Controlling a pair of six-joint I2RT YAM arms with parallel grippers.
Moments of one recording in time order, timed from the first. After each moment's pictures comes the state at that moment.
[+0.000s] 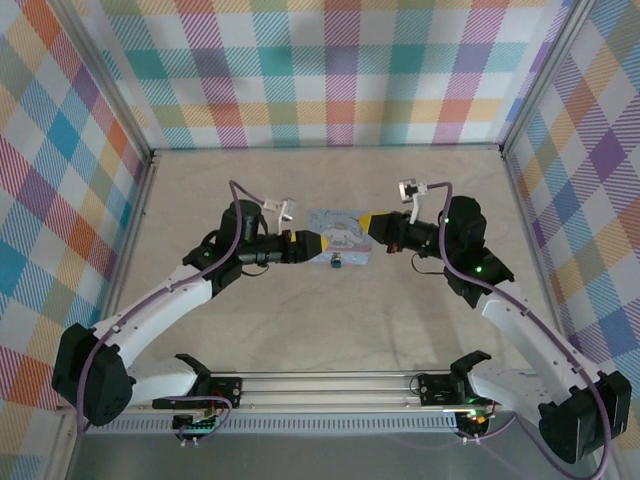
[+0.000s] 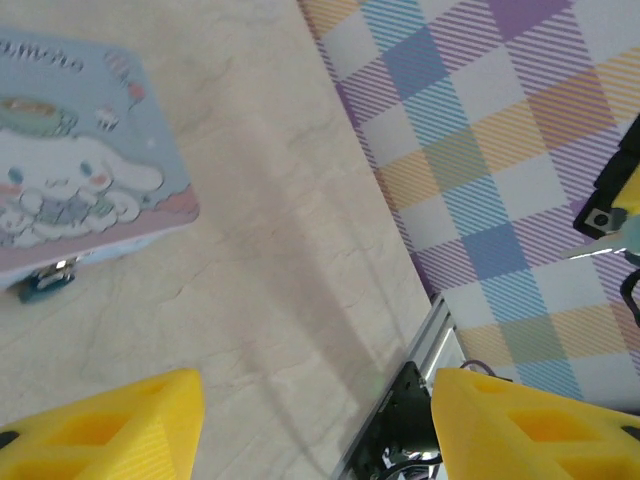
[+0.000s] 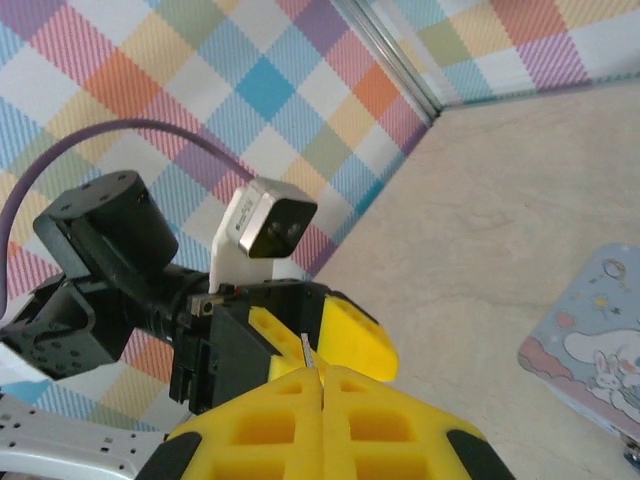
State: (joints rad) left arm -0.57 1.21 0.87 -0.13 0.57 -0.69; right arm 0.46 0.98 0.84 -0.01 -0.65 0.62
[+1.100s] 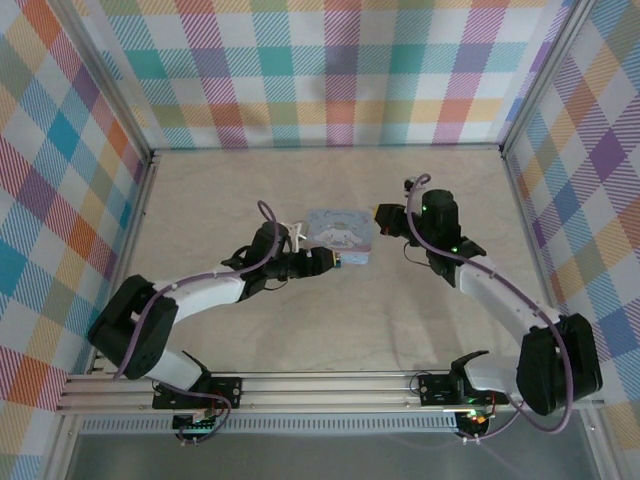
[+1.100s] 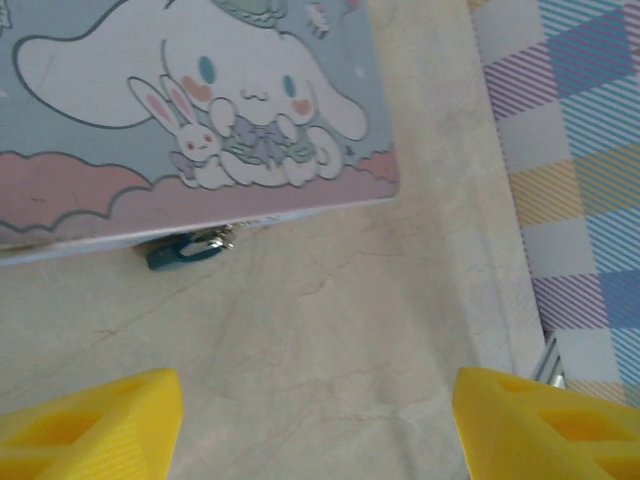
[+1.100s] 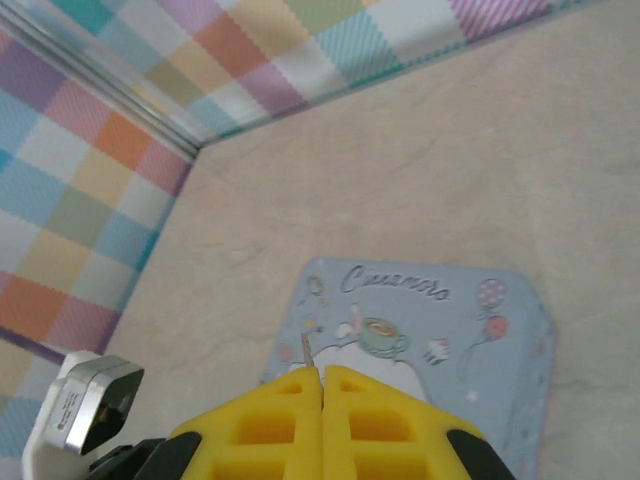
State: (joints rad) left arm -0.63 1.51 0.72 0.18 0.39 -0.76; right arm 0.37 1.26 0.81 0.06 -0.29 0.57
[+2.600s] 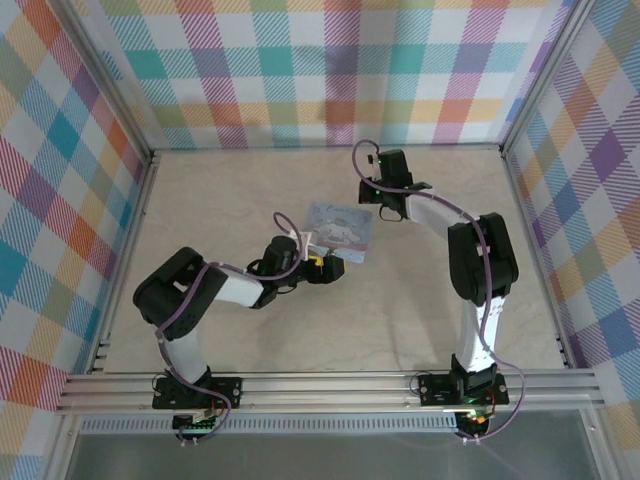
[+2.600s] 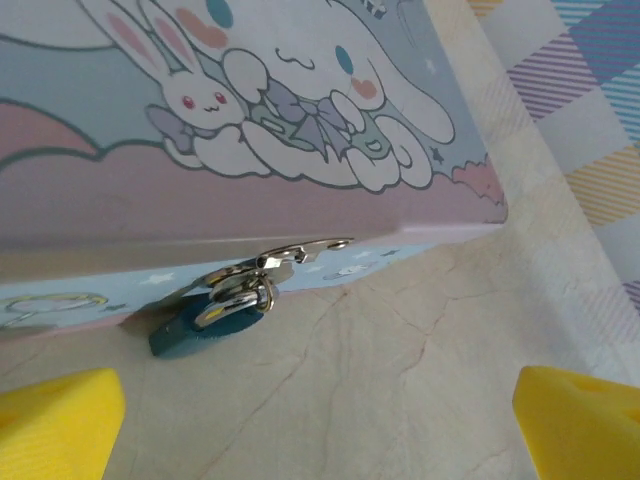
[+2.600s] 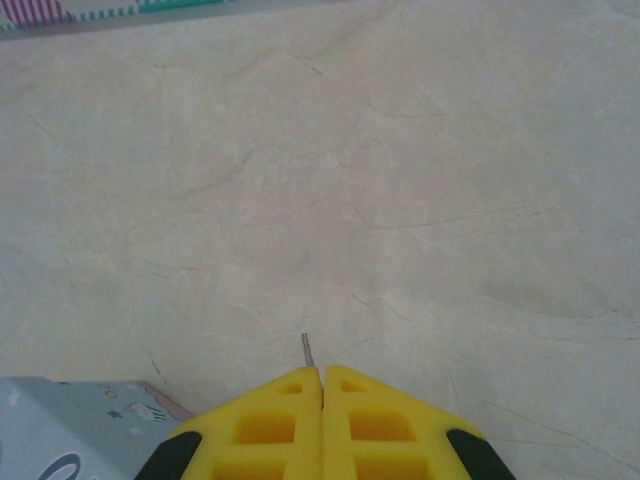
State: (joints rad) left arm -0.66 1.81 0.64 0.71 0.31 -0.60; right arm 0.37 1.99 1.44 -0.17 -0.11 0.28
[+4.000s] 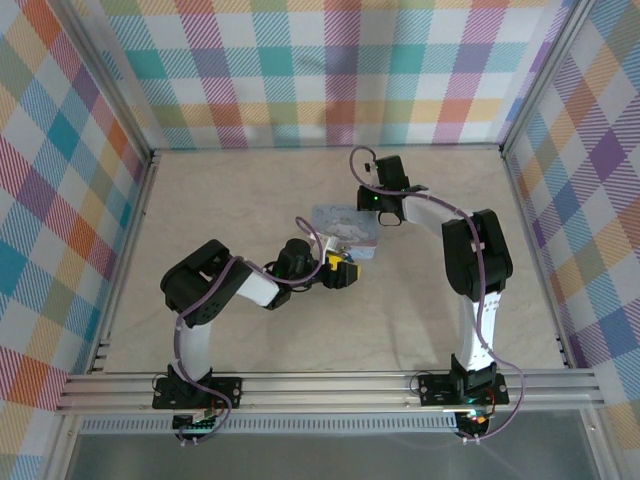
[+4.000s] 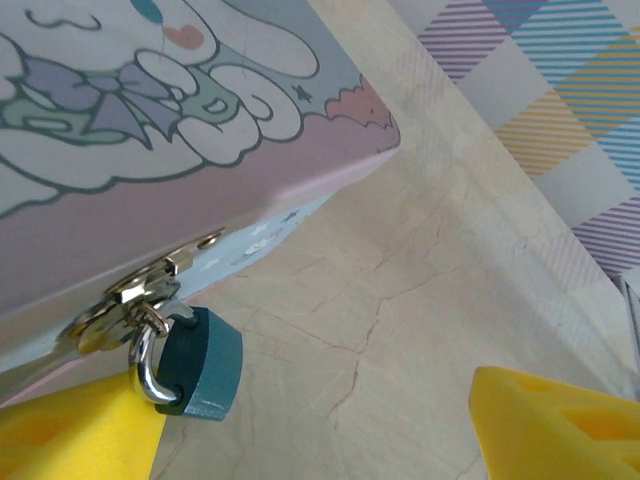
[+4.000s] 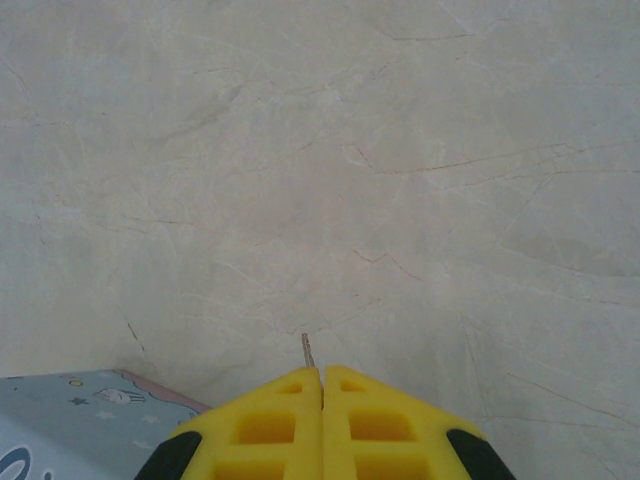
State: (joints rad) left arm -0.71 1.96 0.72 0.86 0.42 -0.52; right arm 0.37 2.03 1.43 -0.18 -0.15 0.28
